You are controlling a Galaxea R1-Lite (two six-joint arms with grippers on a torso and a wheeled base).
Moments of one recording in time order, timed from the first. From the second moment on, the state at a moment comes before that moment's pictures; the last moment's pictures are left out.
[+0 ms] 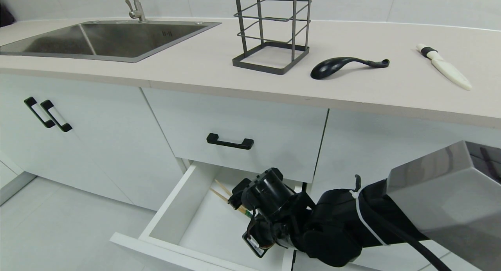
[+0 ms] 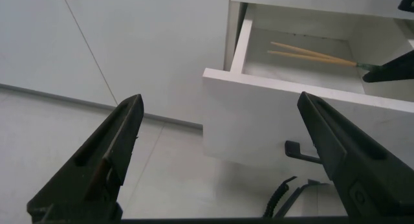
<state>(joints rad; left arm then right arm) 0.00 0.00 0.00 0.00 -0.02 -0.02 0.97 2.19 -1.32 -0.10 -0.23 -0.04</state>
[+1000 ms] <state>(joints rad) 0.00 0.00 0.00 0.00 -0.02 -0.02 0.97 2.30 -1.44 -0.04 -0.28 -0.04</state>
